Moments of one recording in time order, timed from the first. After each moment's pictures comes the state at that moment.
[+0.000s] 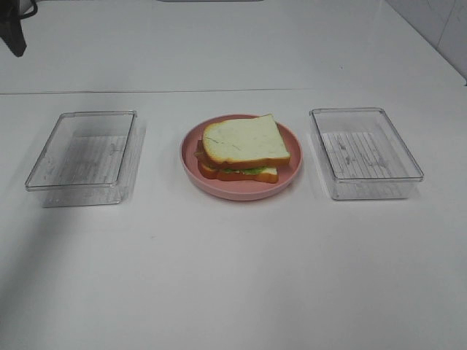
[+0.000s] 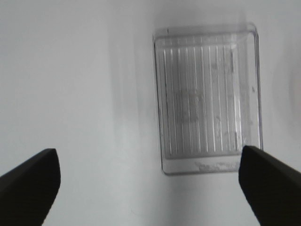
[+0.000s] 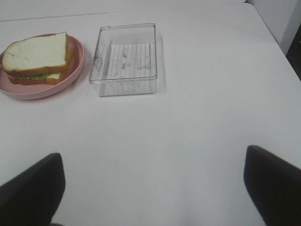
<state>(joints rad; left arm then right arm) -0.01 1.86 -1.77 -0.03 1.20 -0.01 0.10 0.00 -0.50 -0.08 1.06 0.09</state>
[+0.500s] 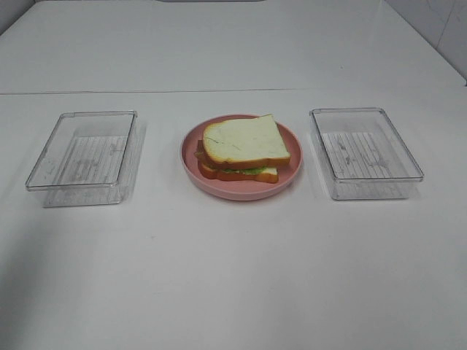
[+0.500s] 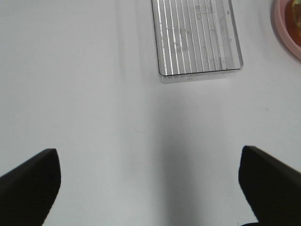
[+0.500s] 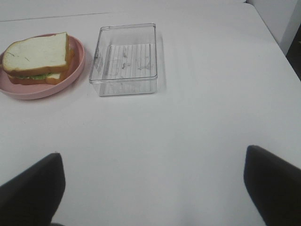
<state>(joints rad) -0.01 0.93 -0.93 -0.04 1.00 0.02 0.10 0.00 -0.50 -0.08 1.06 0.09</state>
